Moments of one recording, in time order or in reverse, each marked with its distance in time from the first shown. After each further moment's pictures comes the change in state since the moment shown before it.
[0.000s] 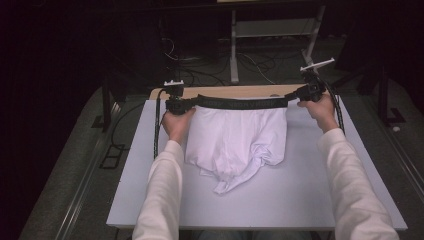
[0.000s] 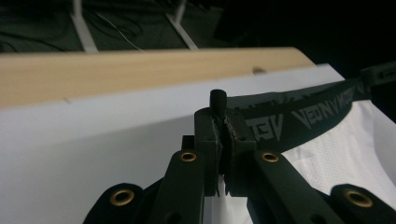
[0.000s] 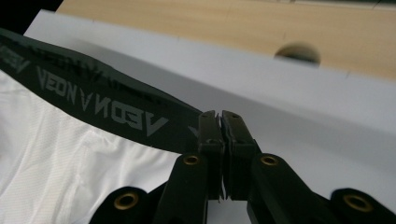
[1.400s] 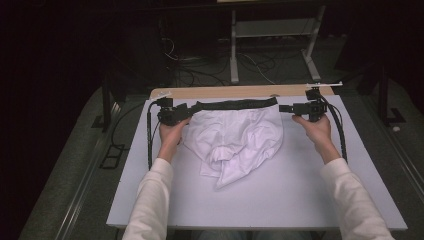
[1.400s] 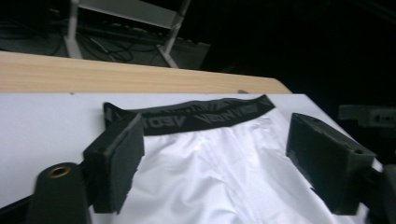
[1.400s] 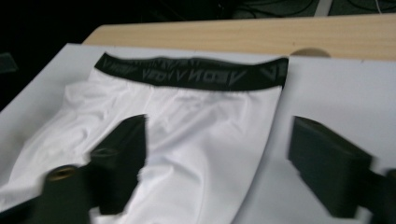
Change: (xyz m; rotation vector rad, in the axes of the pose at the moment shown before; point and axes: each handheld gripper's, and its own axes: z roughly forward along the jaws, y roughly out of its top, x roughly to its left) left arm 0.010 -0.049 -0.026 -0.108 -0.119 -0.097; right arm 0.015 -0.075 -0.002 -0.219 0.026 0.001
